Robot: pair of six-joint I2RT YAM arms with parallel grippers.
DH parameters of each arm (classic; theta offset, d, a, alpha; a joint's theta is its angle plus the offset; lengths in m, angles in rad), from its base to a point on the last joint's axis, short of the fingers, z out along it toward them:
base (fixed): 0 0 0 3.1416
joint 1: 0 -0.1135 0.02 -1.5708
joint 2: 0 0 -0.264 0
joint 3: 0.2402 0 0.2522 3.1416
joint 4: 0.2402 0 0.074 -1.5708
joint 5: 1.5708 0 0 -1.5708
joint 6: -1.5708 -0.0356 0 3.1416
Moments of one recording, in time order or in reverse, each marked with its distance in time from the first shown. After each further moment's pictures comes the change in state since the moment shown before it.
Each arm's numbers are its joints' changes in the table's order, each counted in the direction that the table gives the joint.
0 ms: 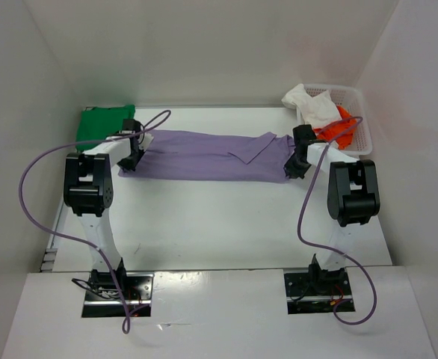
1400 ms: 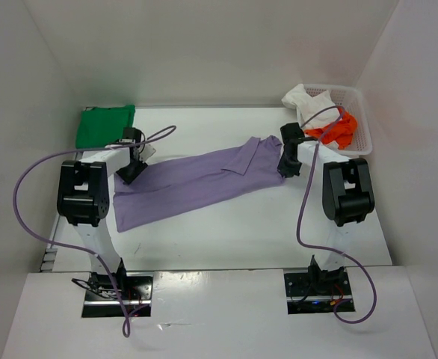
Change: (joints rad) left arm 0.023 0.139 -0.181 -0.017 -0.104 -0.177; right arm -0.100 -0.015 0.050 0.037 0.074 0.184
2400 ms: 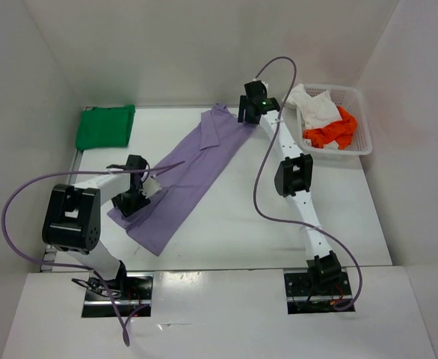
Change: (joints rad) left arm 0.083 0.286 -0.364 0.174 0.093 -0.086; right arm -0.134 -0.957 1.641 0.318 0.071 0.223
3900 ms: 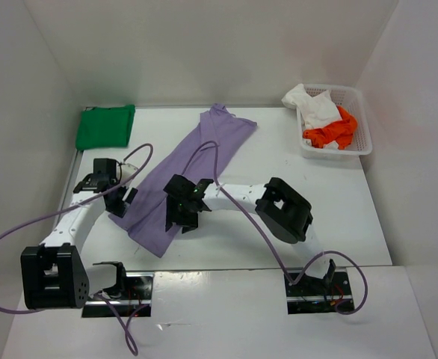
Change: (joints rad) left arm -0.167 0.422 -0.129 -0.059 0.100 0.236; right arm -0.762 0.723 -1.377 -0.371 -0.391 -0.701
